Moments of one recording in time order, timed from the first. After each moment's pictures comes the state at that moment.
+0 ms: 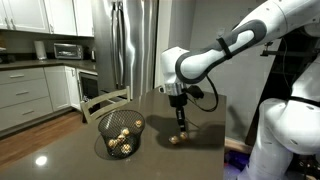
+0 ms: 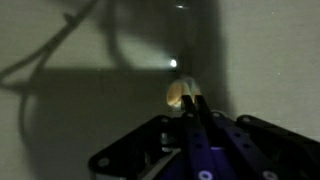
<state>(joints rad) 0.11 -0.32 0.01 -2.55 0.03 1.94 -0.21</state>
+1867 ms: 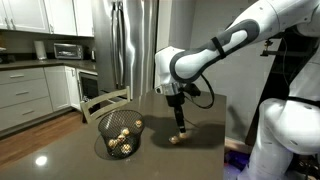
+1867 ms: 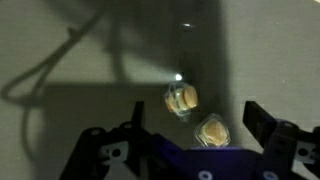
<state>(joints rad) 0.11 -0.26 0.03 -2.48 -0.01 1.87 -0.22</state>
